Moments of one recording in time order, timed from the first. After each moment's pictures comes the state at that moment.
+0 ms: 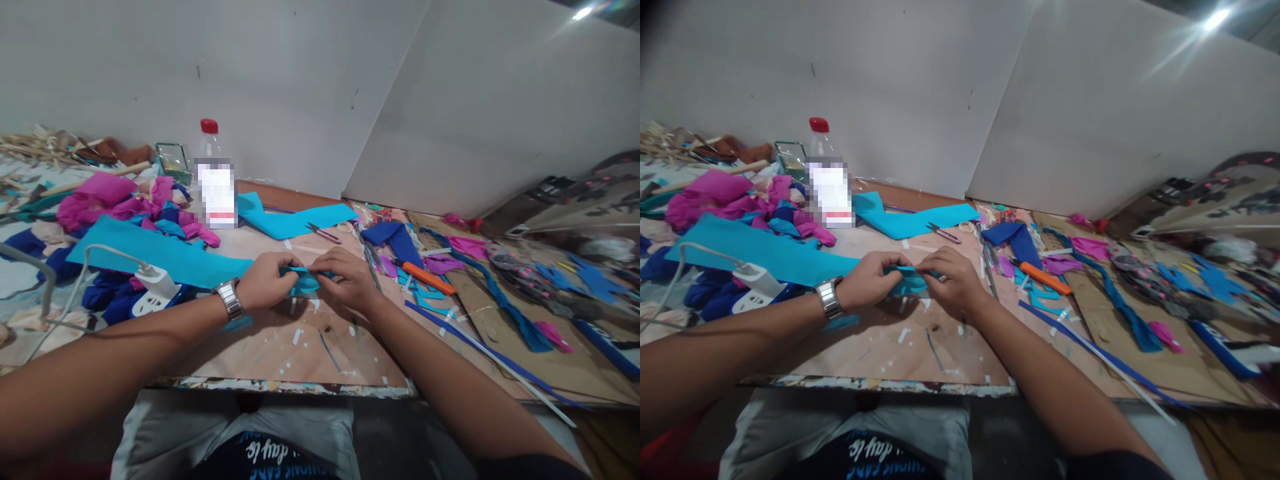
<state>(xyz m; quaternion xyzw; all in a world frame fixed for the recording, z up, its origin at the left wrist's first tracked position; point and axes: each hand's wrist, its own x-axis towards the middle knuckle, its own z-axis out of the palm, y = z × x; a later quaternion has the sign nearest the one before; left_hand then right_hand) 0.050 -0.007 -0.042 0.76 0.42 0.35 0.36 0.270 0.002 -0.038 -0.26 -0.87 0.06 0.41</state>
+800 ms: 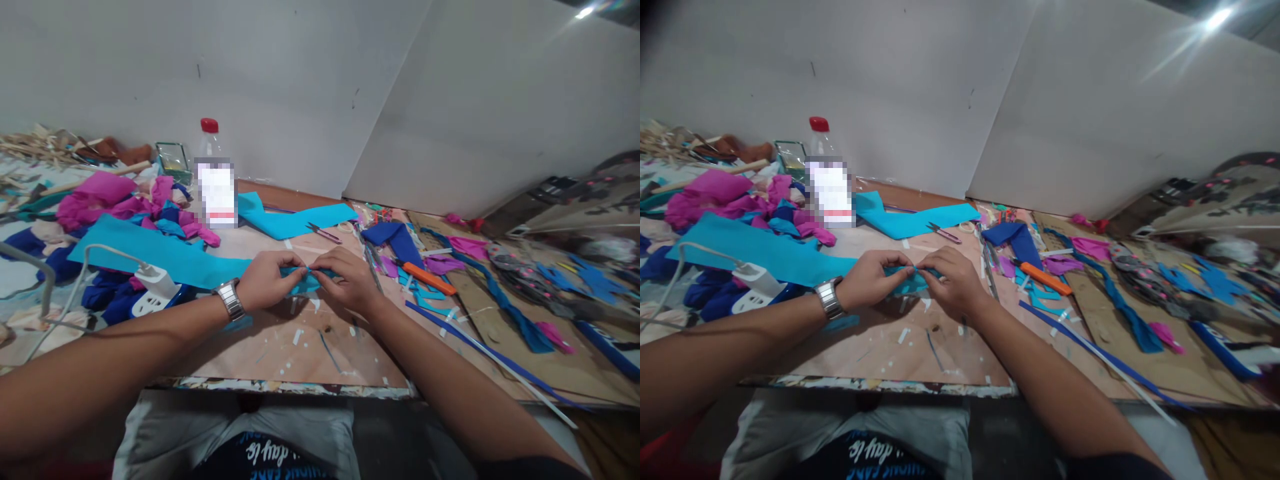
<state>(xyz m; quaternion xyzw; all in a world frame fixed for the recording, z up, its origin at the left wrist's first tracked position) 0.050 -0.008 -0.041 0.77 0.41 0.38 0.32 0.269 -0.001 -0.035 -0.28 -0.88 0.04 0.39</state>
